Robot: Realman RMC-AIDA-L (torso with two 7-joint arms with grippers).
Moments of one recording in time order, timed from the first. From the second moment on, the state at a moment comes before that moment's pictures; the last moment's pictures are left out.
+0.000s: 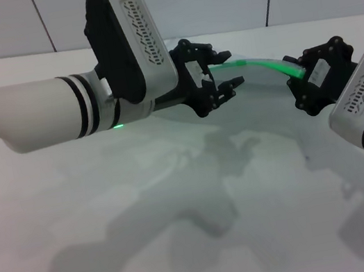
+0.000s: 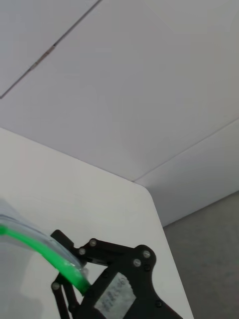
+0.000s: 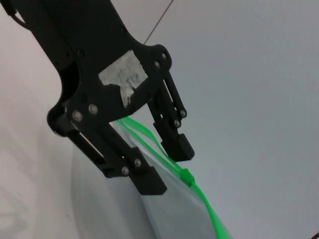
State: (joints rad) left arm -0.50 -2.03 -1.44 -1.12 1.69 -0.69 1.79; right arm 0.13 2.03 -1.90 -1.41 -2.18 -0.28 1.80
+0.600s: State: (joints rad) left arm -0.49 -2.03 -1.45 -1.11 1.69 -0.68 1.80; right arm 0.13 2.03 -1.90 -1.40 -2.18 -0.28 1.80
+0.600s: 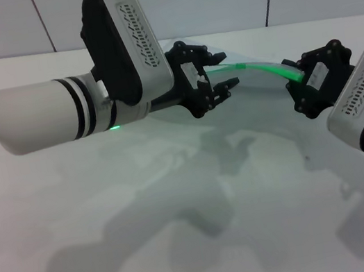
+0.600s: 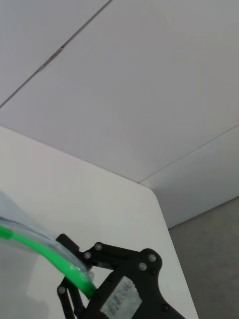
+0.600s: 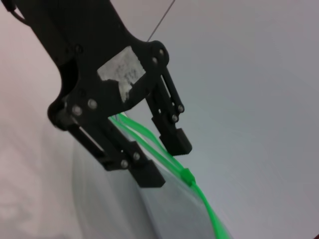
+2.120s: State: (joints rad) left arm -0.51 -2.03 -1.44 -1.08 1.60 -0.68 1.88; right arm 0.13 2.03 -1.91 -1.42 -2.18 -0.28 1.81
